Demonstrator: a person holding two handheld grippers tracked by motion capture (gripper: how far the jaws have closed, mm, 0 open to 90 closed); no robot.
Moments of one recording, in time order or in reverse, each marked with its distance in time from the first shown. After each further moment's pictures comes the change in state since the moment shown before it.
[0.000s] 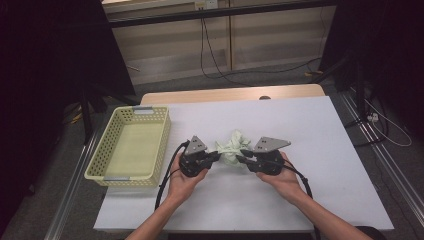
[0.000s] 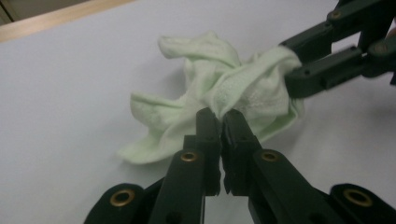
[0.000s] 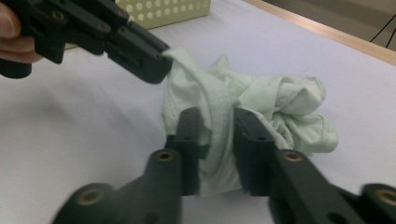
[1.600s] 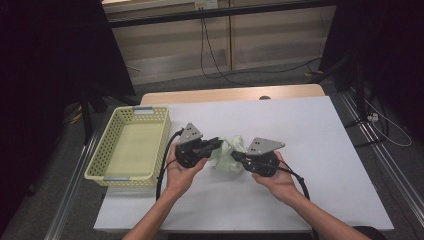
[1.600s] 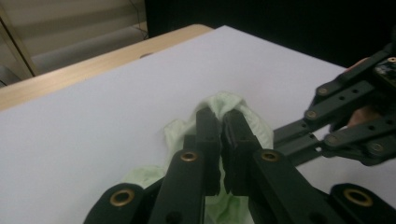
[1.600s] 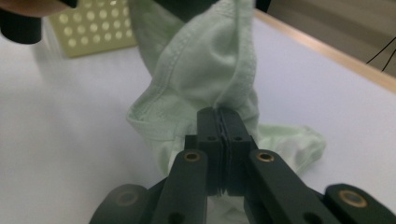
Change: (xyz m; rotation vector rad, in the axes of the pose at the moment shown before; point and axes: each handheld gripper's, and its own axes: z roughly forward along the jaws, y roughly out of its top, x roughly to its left) left arm -0.009 0.037 -0.012 -0.084 -0.013 0.012; right arm 0.019 0.015 -0.001 -0.003 0.013 -0.076
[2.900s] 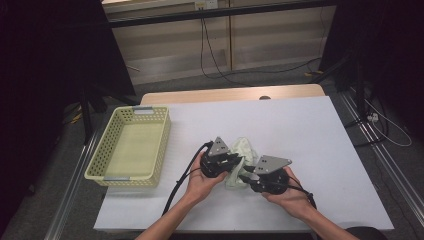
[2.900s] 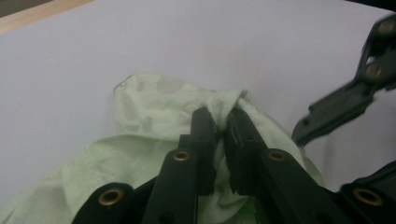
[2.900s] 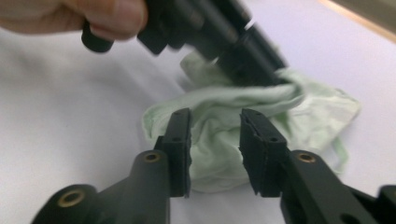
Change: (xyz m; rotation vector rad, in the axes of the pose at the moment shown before) left arm -0.027 -0.034 0.059 0.129 -0.090 0.080; right arm 0.016 -0.031 -0.026 0.081 0.018 -0.048
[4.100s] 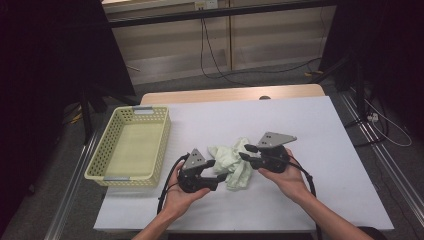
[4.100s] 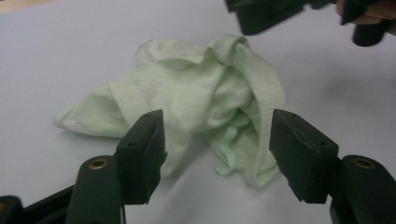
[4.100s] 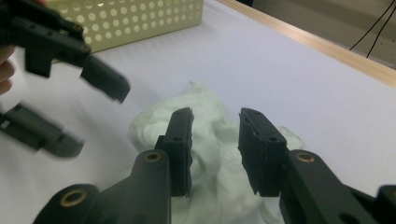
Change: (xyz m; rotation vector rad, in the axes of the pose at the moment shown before) left arm -0.007 -0.032 -0.064 -0.019 0.008 -0.079; right arm -0.038 0.035 0.008 -0.063 -0.049 0.118
